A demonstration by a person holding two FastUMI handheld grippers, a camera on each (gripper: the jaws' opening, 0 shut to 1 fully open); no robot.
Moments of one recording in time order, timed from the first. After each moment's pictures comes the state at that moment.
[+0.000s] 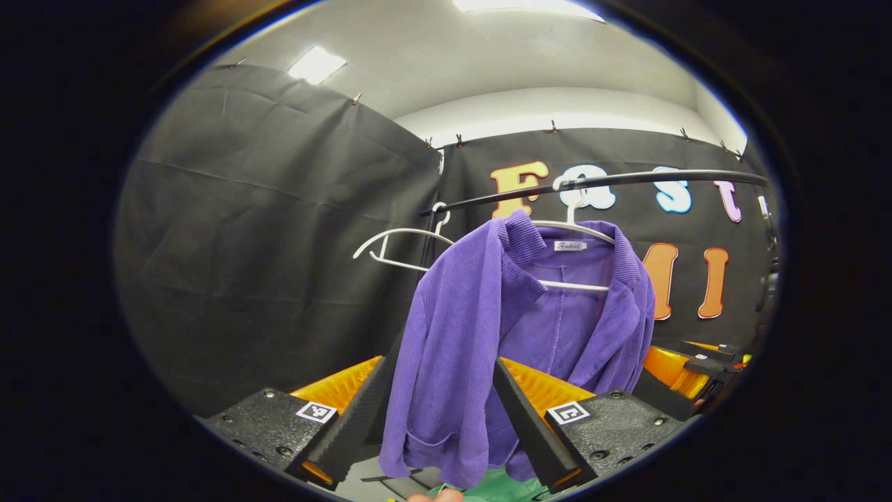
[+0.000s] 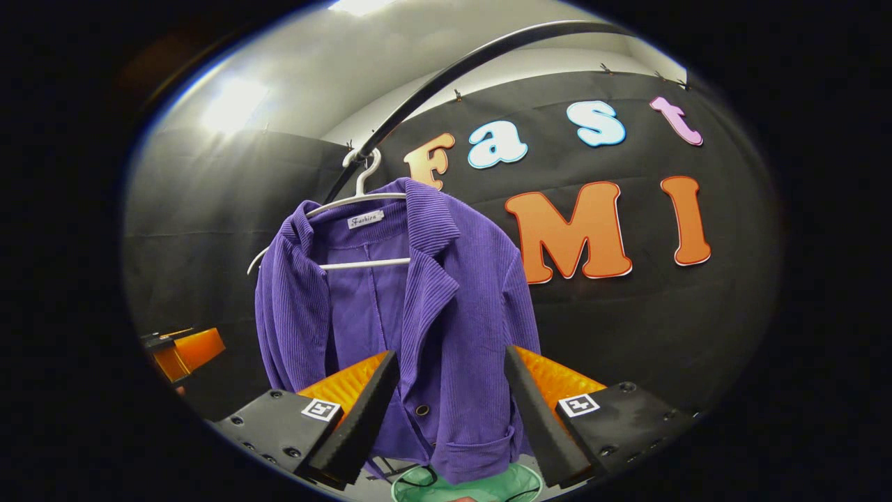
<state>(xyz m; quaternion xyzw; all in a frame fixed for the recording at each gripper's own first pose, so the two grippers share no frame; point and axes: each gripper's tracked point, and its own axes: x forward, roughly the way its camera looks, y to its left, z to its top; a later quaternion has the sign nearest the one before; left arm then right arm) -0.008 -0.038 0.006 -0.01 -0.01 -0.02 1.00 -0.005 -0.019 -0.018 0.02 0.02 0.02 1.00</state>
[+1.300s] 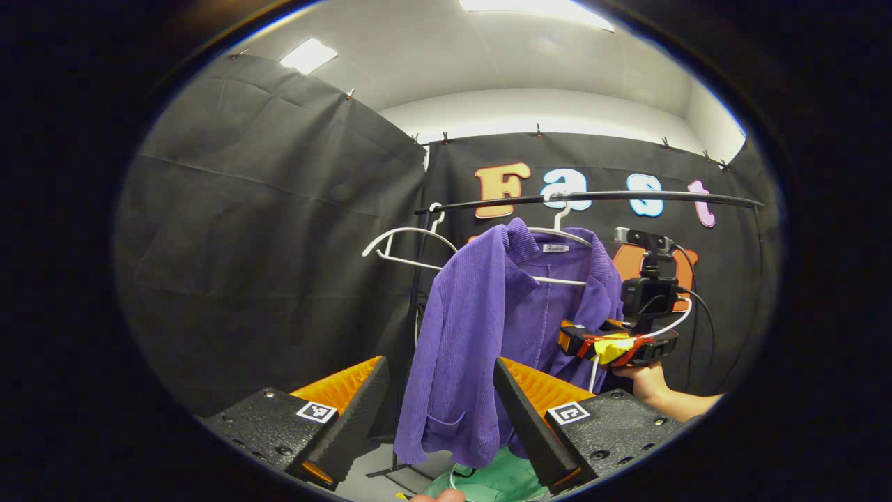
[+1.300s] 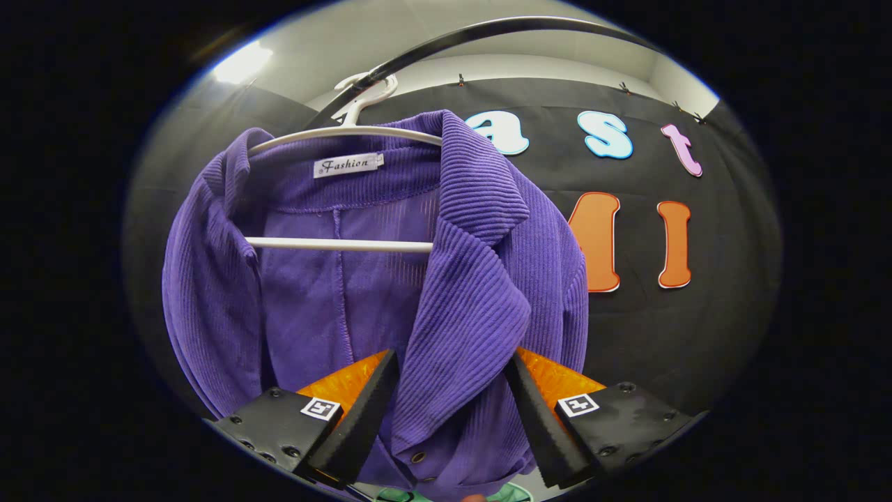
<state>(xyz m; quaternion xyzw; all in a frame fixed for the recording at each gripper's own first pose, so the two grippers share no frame) -0.058 0.012 0.017 -0.01 0.01 -0.10 0.99 0.120 0.003 -0.032 -0.06 0.02 -0.12 0.99</state>
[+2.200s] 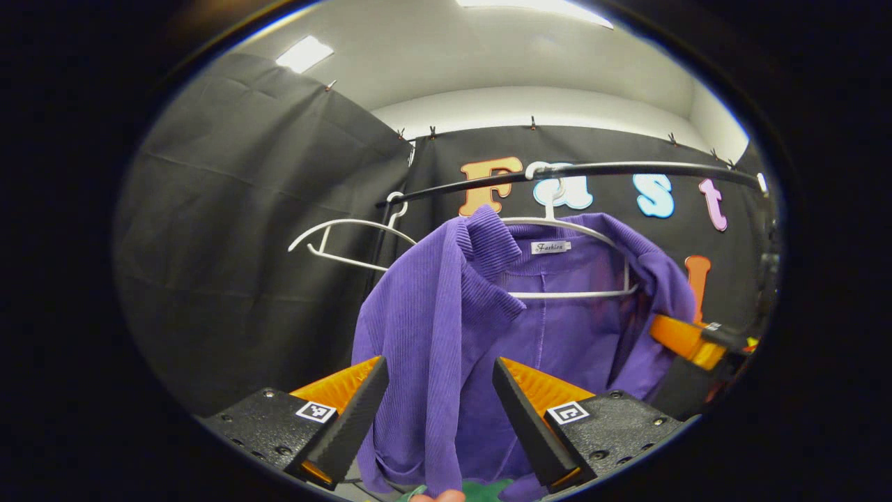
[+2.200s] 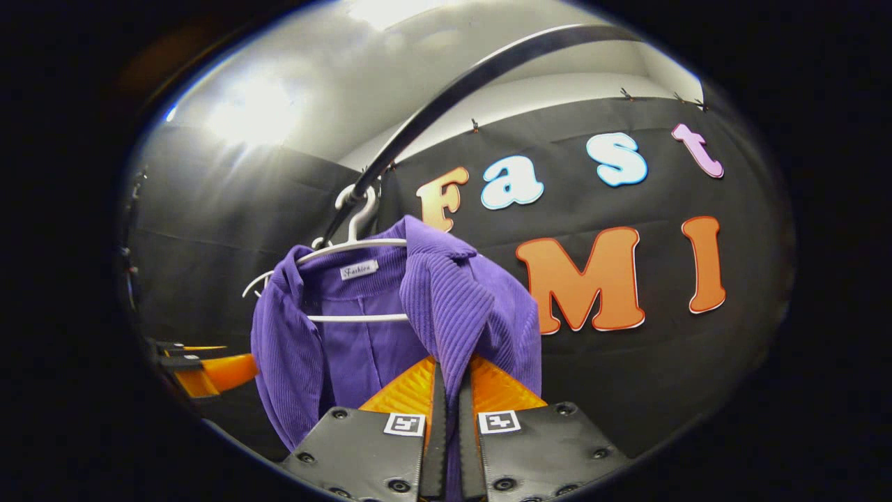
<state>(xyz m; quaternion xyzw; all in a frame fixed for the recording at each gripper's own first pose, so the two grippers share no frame) 0.077 -0.101 0.003 -0.01 -0.01 -0.07 1.00 0.027 -0.038 0.059 -0.01 -0.08 0.04 1.00</state>
